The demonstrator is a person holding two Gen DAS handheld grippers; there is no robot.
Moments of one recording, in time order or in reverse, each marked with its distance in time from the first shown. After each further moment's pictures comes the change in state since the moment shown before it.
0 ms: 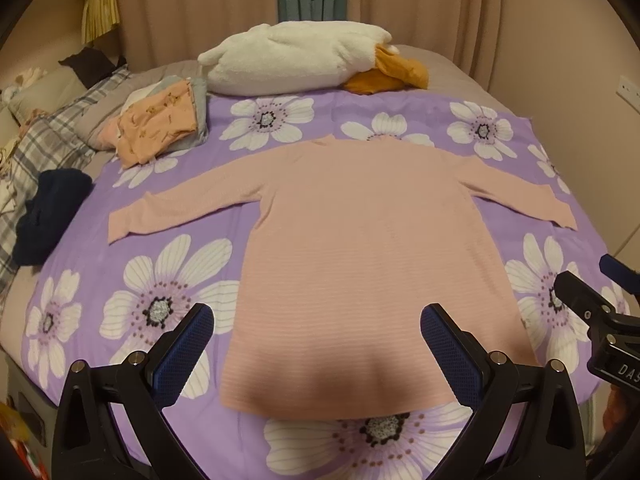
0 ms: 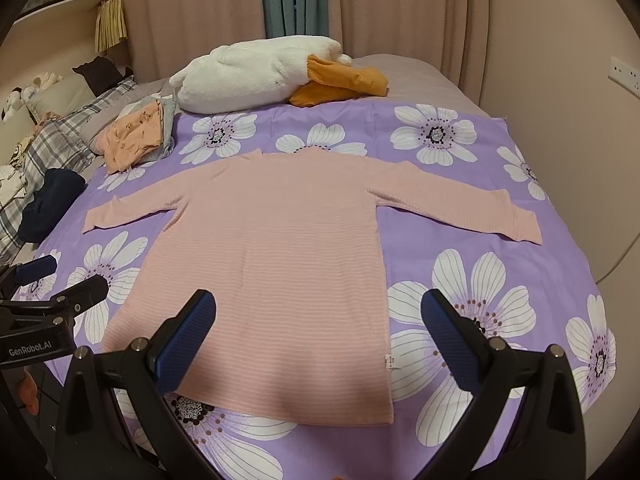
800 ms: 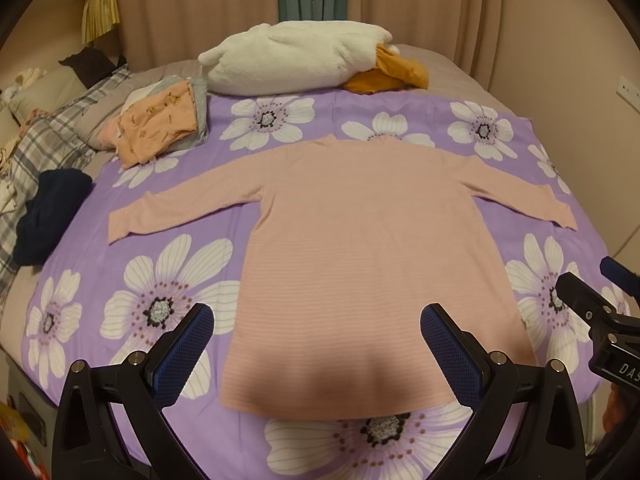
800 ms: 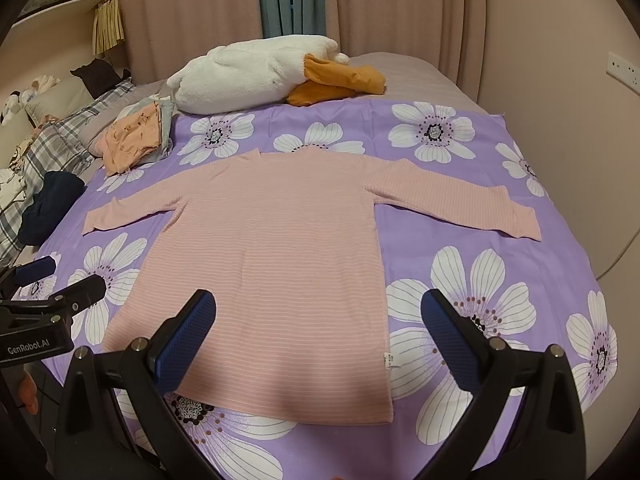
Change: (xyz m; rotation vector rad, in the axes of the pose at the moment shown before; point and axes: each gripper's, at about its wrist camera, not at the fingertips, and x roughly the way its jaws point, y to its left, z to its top) left arm 0.000 0.004 0.001 0.003 0.005 -0.002; right arm -0.003 -0.004 -0.005 0.007 0.003 0.008
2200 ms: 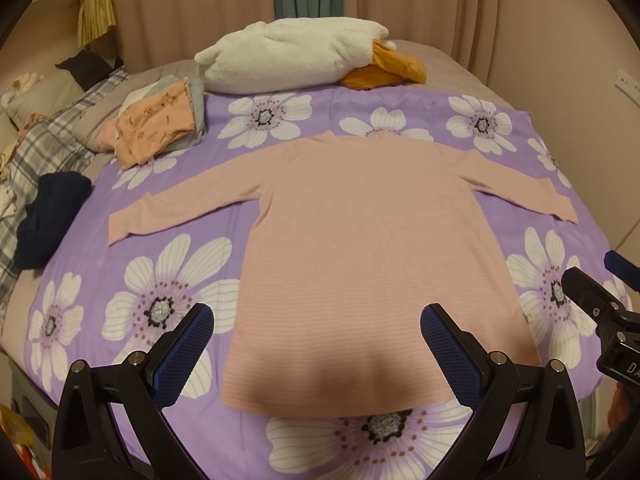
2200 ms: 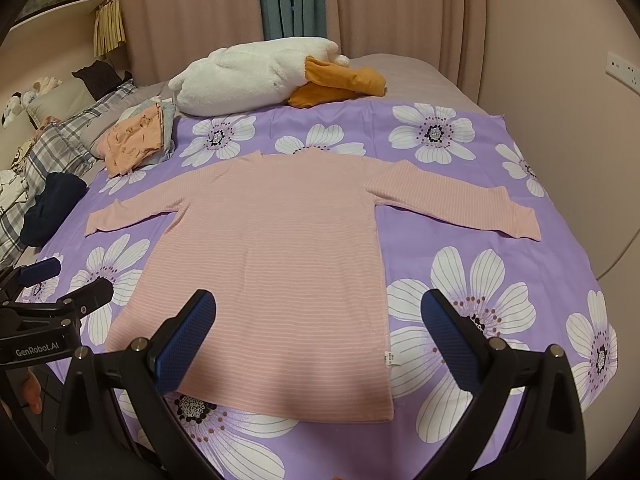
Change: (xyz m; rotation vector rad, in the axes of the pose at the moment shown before) left arm 0.001 -0.003 -0.002 0.018 0.009 0.006; right arm -0.001 -0.001 0.000 0.005 -0.001 0.003
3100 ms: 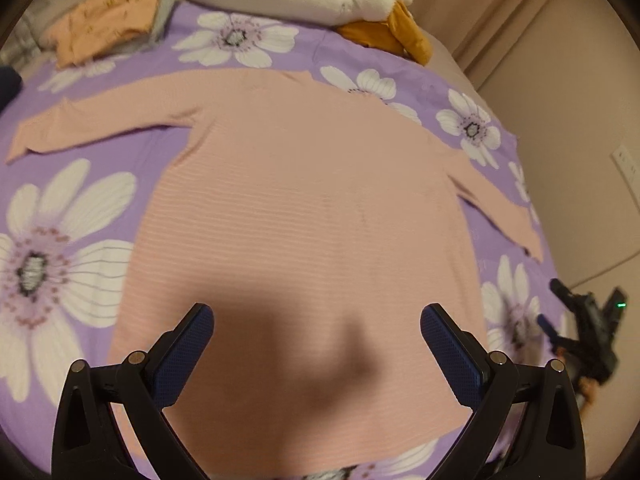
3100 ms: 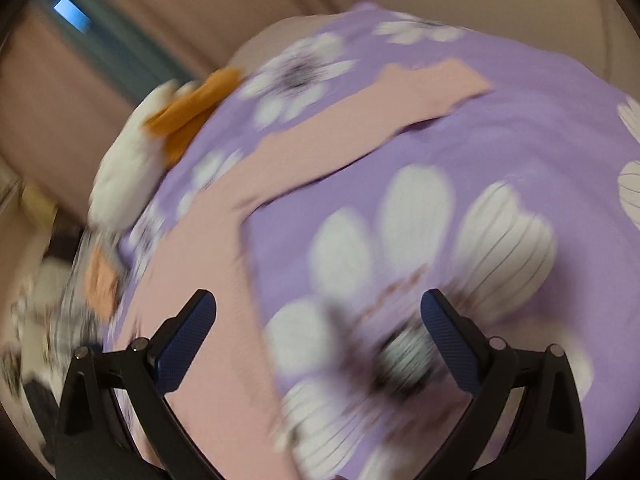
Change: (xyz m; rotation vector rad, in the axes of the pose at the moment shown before) left arm 0.107 0.015 0.011 -0.246 0.176 -0.330; right arm 0.113 -0.214 -0.039 0.748 0.012 0.115
